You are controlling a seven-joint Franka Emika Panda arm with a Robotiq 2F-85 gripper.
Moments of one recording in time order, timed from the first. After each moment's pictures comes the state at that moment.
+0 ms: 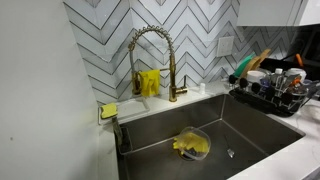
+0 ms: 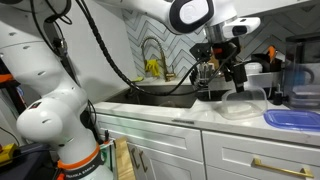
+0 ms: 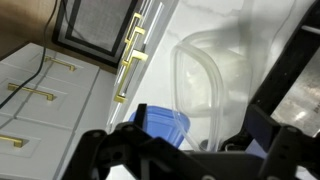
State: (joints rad) arm -0.16 -0.12 -0.17 -2.20 0.08 2.33 0.10
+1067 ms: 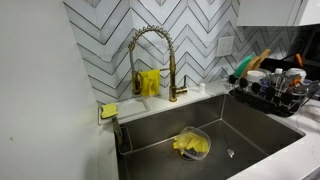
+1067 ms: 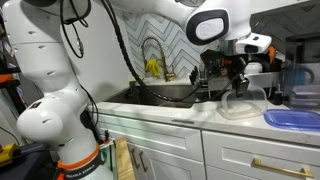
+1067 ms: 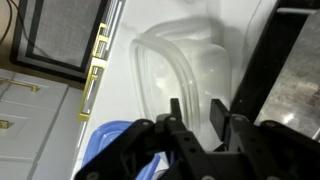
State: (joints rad) arm -0.16 0.05 -0.16 -2.09 0.31 2.33 0.01
